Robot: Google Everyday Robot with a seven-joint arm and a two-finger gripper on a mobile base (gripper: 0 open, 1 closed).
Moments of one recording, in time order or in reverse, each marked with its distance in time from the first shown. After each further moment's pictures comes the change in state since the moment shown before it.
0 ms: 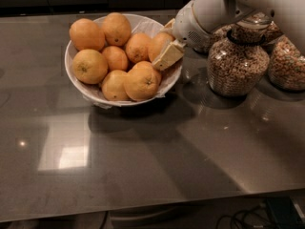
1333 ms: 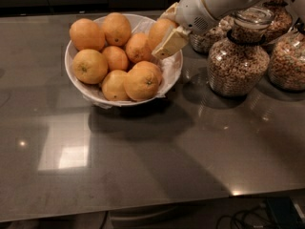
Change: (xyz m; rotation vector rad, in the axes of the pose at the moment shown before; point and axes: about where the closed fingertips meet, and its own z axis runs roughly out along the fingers) arm -0.030 0.000 -0.038 0.039 -0.051 -0.056
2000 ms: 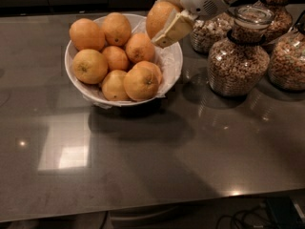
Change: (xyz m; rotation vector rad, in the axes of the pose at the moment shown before) arm -0.037 0.007 -0.038 0.011 -0.085 -0.077
